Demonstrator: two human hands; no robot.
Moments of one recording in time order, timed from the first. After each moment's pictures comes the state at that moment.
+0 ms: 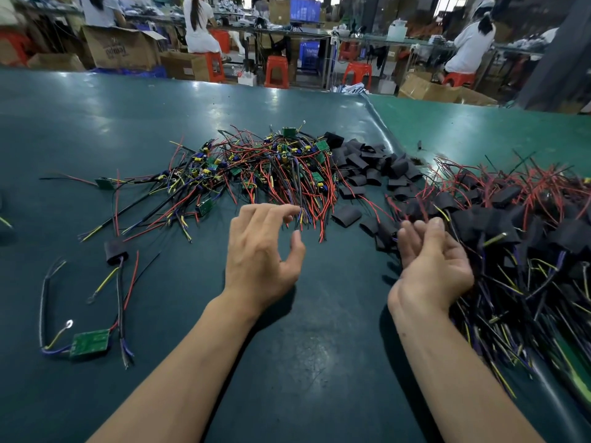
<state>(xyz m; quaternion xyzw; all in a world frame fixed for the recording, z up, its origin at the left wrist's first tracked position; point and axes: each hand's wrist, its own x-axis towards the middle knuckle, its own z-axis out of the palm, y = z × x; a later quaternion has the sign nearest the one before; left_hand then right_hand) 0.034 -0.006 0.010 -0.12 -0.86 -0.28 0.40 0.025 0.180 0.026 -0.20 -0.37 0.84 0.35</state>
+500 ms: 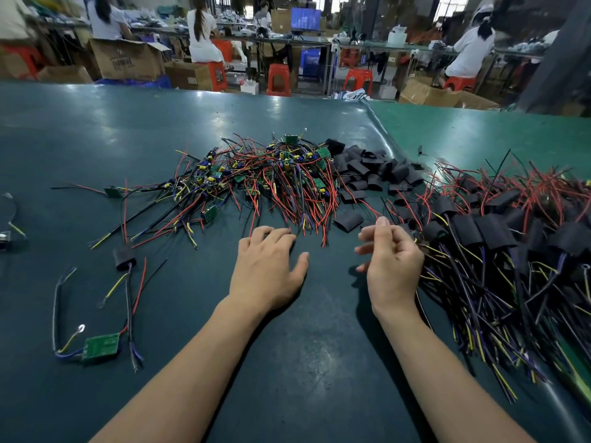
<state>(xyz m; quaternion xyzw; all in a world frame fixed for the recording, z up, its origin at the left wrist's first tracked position) 0.019 -0.010 -0.010 -0.07 -0.97 -0.15 0.16 0.020 0.160 0.007 -0.07 -0.66 0.69 0.28</state>
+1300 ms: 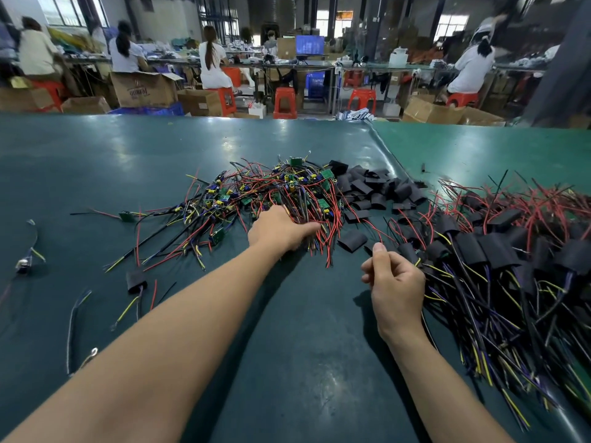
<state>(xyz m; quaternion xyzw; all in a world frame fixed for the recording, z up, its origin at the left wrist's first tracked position) -0.079 -0.006 0.040 0.14 -0.94 -0.32 0.04 0.008 0.167 -0.009 -0.05 -0.70 0.67 0.24</state>
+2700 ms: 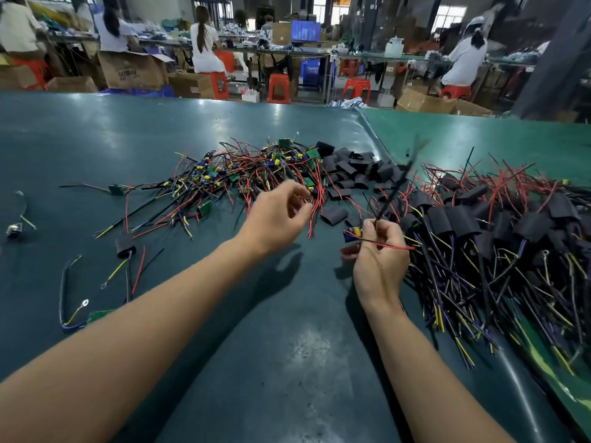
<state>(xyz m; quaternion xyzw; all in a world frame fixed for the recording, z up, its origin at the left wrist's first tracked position) -0.004 0.009 0.048 -0.16 -0.87 -0.40 0.21 0.030 0.173 0.004 -0.08 -0.68 0.67 0.30</state>
